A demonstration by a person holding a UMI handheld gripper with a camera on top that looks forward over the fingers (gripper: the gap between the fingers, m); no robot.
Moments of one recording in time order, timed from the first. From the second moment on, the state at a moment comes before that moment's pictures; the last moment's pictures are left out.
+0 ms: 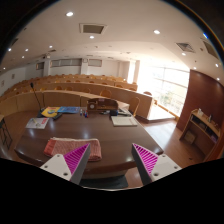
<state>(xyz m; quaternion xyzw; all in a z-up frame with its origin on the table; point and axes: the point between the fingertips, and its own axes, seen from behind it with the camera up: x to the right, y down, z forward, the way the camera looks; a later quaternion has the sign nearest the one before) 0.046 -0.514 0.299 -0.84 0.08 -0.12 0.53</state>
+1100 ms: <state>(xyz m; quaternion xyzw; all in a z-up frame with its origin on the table) -0.292 -0.258 0.012 -0.91 0.00 -0.03 0.42</state>
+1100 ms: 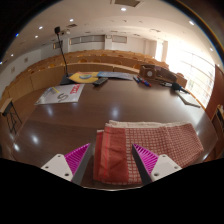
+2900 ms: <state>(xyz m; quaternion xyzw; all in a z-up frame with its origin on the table) -0.076 -0.356 0.151 -0.88 0.04 -0.04 0.46</state>
